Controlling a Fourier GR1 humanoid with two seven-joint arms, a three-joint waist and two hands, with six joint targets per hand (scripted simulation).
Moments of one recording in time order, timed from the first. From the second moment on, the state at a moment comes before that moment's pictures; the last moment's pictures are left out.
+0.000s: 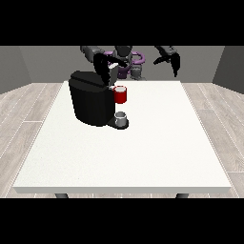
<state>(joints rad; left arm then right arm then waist) -0.30 0.07 0.10 -1.41 -0.13 -0.25 -0.08 -0.82 -0.22 -0.09 -1.04 0.09 -0.06 0.25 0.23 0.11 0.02</state>
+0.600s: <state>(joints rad) -0.37 0.06 0.05 -1.41 -0.13 -0.28 -0.10 -0.87 -0.33 -0.11 -1.14 0.16 -0.09 0.48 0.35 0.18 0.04</state>
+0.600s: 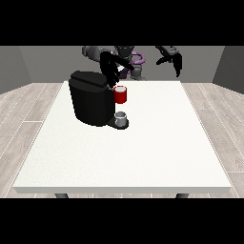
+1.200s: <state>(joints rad) -0.47 0.05 0.03 -1.41 -0.13 -0.31 -0.11 -1.02 -0.35 -0.08 -1.28 0.18 -0.07 0.47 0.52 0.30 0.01</state>
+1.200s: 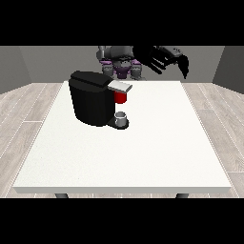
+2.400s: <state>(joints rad) -0.38 0.07 0.07 -1.44 -0.08 -0.31 -0.11 -1.07 -0.12 -0.01 -1.09 0.15 -0.05 0.04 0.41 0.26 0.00</state>
